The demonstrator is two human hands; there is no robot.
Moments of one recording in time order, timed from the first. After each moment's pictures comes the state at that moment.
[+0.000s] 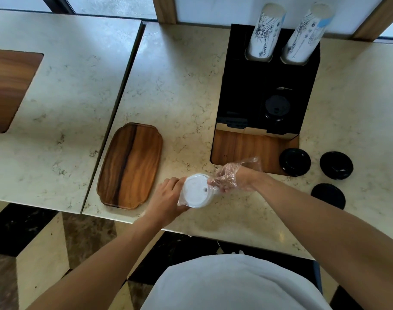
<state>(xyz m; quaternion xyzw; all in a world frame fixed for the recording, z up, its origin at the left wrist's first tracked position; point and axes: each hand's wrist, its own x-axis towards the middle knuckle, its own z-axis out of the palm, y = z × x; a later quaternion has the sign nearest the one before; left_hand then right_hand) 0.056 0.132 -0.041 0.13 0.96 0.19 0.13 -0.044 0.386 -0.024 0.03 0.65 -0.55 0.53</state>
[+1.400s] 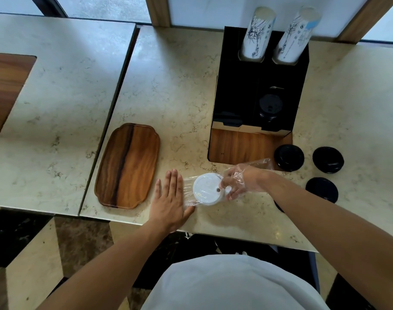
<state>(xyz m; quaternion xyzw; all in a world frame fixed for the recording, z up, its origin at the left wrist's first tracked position) 0.075 0.140 -0.076 0.12 0.97 -0.01 0.22 -0.030 0.410 -0.012 0.09 0.70 -0.47 0.53</state>
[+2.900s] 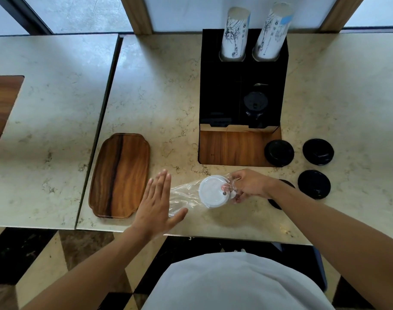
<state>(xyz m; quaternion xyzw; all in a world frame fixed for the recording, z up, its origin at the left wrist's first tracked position) 0.070 0.124 -0.039 0.19 0.97 0.11 0.12 -0.006 0.448 -0.020 0.14 0.70 -0.51 0.48</state>
